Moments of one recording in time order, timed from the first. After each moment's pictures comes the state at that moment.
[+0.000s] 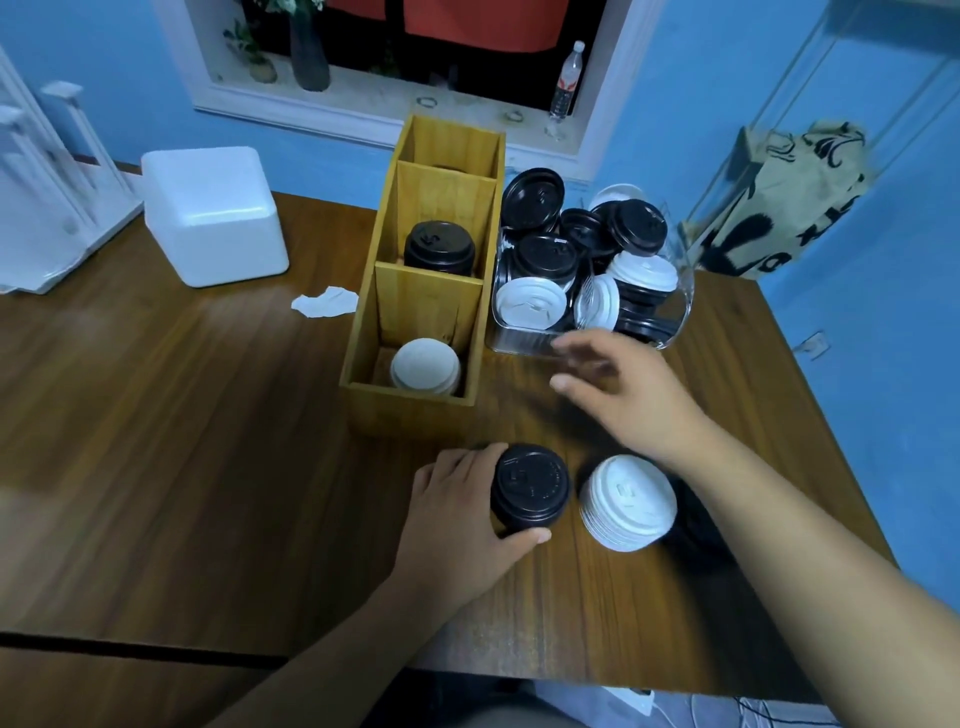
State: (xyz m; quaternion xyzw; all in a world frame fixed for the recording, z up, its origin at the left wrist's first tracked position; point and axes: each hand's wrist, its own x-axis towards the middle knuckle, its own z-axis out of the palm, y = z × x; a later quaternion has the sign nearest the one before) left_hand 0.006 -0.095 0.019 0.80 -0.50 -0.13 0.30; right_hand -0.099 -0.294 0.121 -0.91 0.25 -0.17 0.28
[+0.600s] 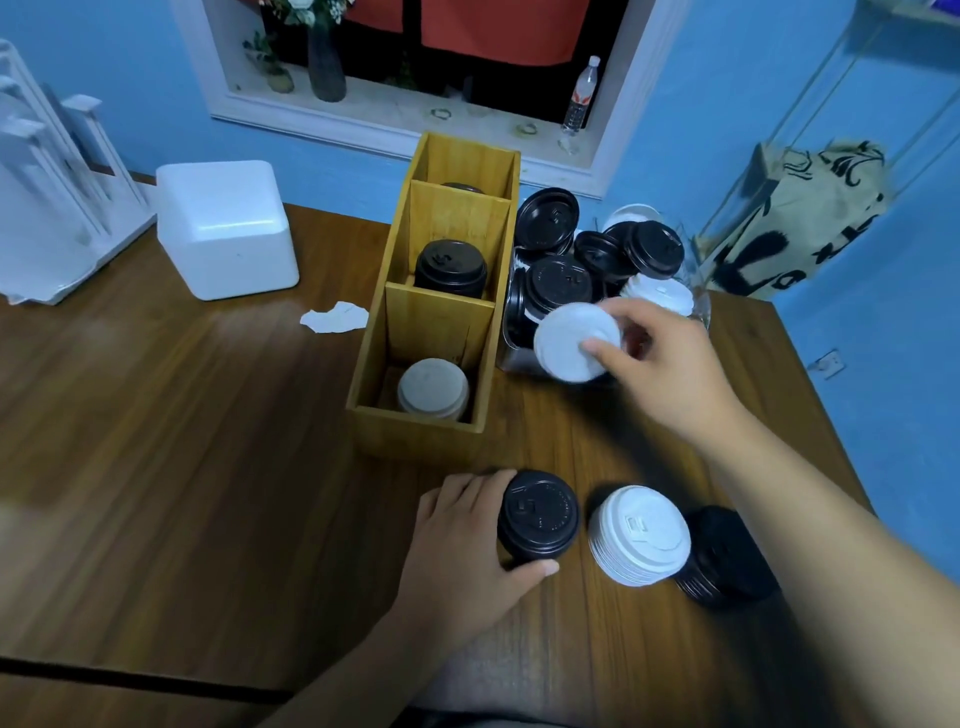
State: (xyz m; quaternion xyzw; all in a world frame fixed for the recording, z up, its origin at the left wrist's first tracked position) left_hand 0.007 -0.095 0.022 0.80 -0.50 -0.14 0.29; right_hand -0.077 -0.335 0.138 -0.89 0.30 -0.25 0.23
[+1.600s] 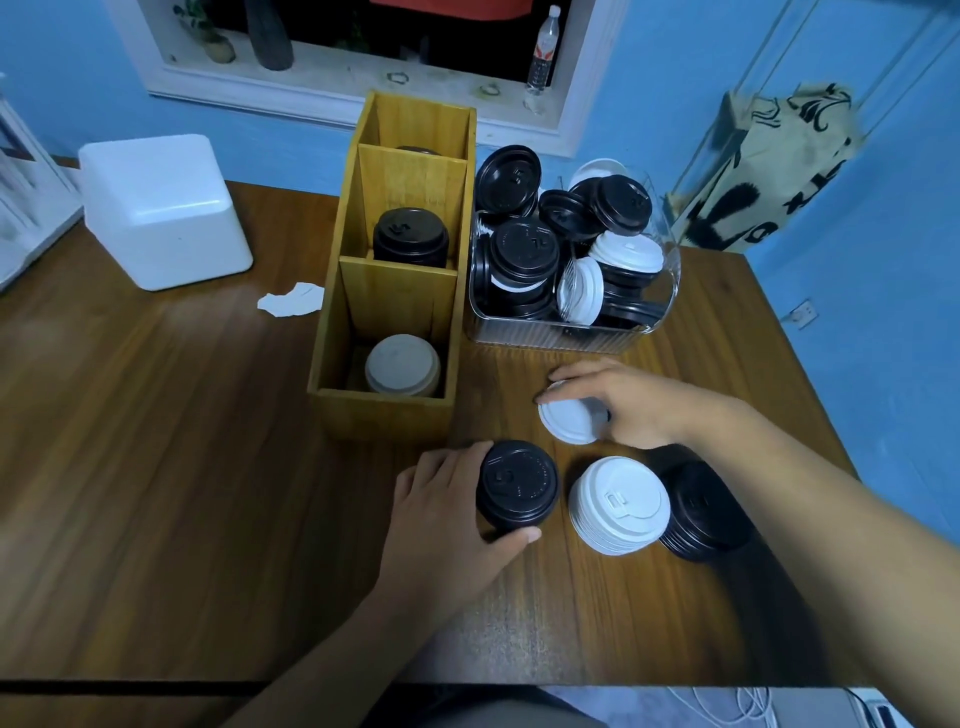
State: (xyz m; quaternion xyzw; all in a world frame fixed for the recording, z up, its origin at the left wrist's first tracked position) left_hand 0.006 -0.097 0.018 0.80 -0.50 -0.13 0.30; right_hand -0.112 -0.351 0.086 -0.93 0.22 0.19 0.21
